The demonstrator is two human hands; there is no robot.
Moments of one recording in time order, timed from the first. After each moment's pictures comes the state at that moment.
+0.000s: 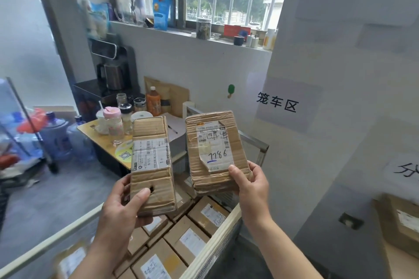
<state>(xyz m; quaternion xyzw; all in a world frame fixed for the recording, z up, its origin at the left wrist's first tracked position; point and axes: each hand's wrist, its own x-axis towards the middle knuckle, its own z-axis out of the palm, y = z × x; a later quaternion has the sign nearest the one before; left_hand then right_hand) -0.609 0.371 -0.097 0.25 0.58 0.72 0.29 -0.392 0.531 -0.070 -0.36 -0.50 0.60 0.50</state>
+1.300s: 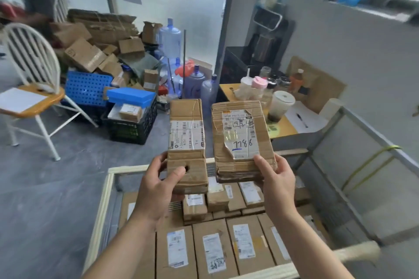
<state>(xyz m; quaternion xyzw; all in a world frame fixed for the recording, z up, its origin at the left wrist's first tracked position) -0.723 0.161 -0.136 0.07 0.64 0.75 0.16 -0.628 0.394 -0.117 -0.27 -0.62 0.68 0.28</state>
